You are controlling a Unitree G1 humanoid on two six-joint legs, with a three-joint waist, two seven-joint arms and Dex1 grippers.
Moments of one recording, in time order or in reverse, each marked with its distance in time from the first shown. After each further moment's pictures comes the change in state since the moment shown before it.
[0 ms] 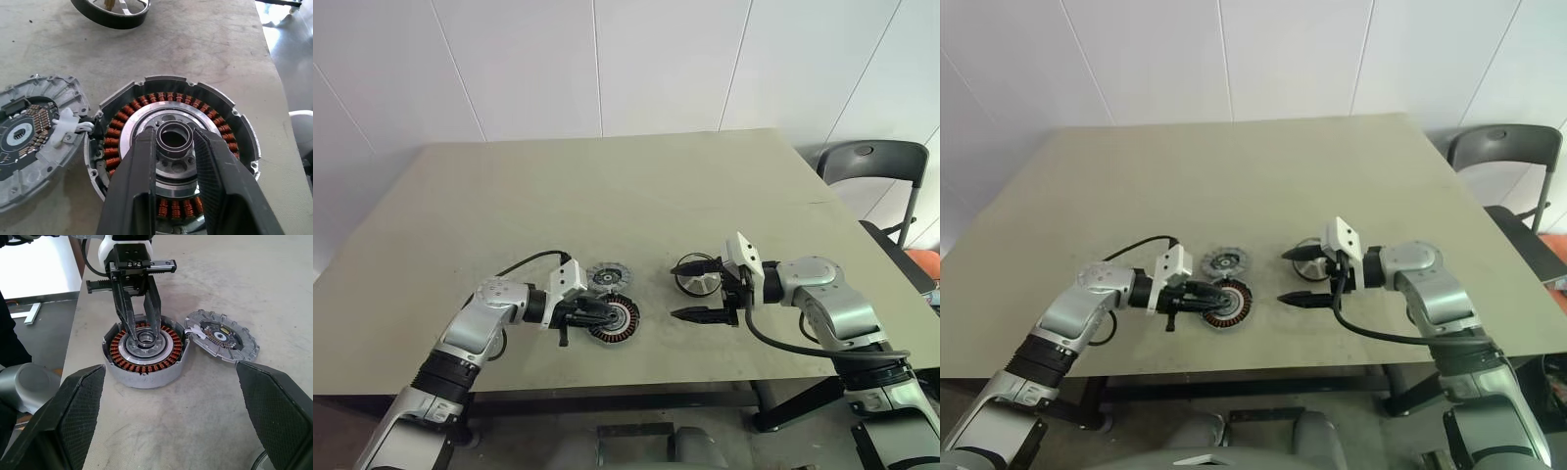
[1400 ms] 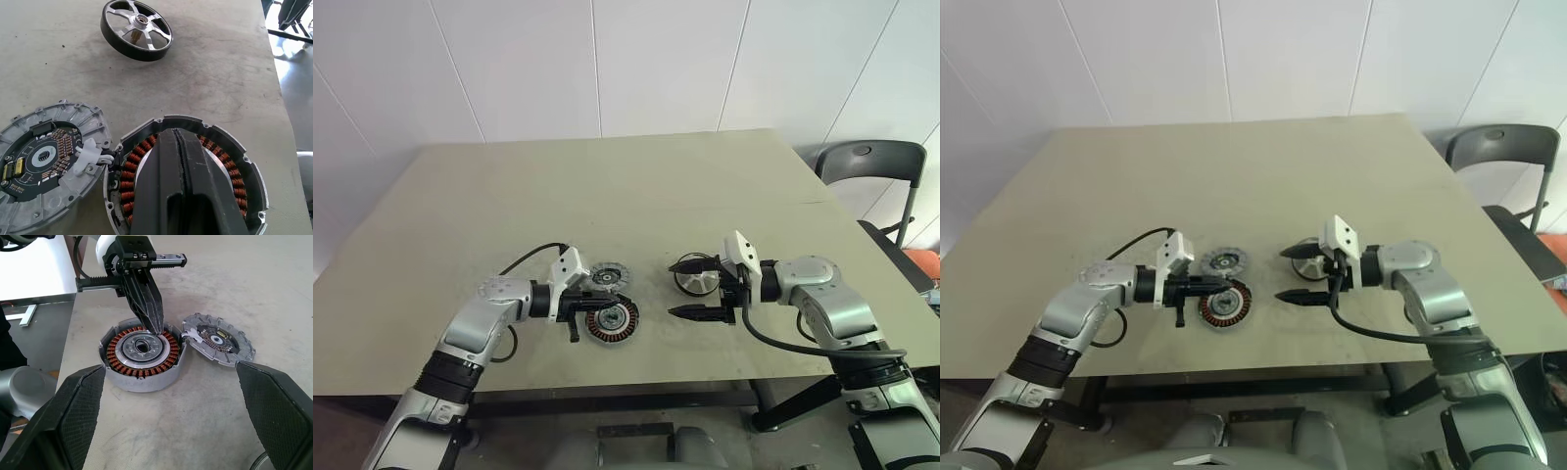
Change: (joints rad) left arm 0.002 -0.036 0.043 -0.079 -0.077 0.133 0.123; right arm -0.004 0.011 0.001 0.001 -0.002 -0.002 -0.018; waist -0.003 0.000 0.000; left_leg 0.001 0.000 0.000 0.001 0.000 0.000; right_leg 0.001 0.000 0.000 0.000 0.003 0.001
